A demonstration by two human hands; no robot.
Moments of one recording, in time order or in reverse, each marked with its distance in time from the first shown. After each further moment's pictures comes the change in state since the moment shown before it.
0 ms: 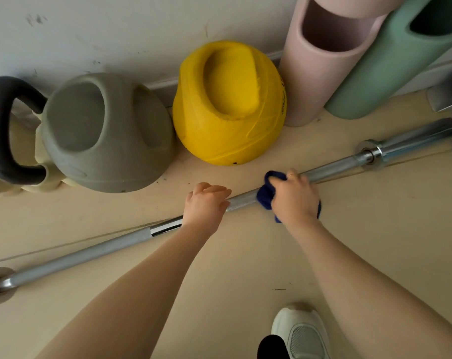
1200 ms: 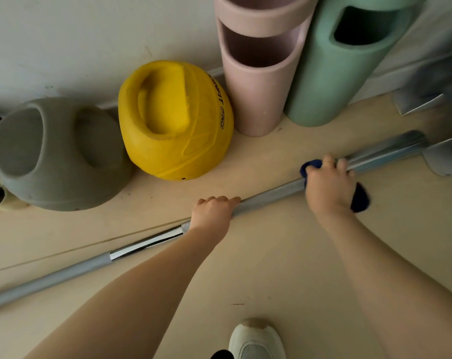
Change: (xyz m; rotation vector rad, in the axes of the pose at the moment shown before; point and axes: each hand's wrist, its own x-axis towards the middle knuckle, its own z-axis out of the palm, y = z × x) left_hand 0.031 0.109 0.024 0.282 -0.142 0.087; right_hand 0.039 0.149 -0.016 -0.138 0.104 0.157
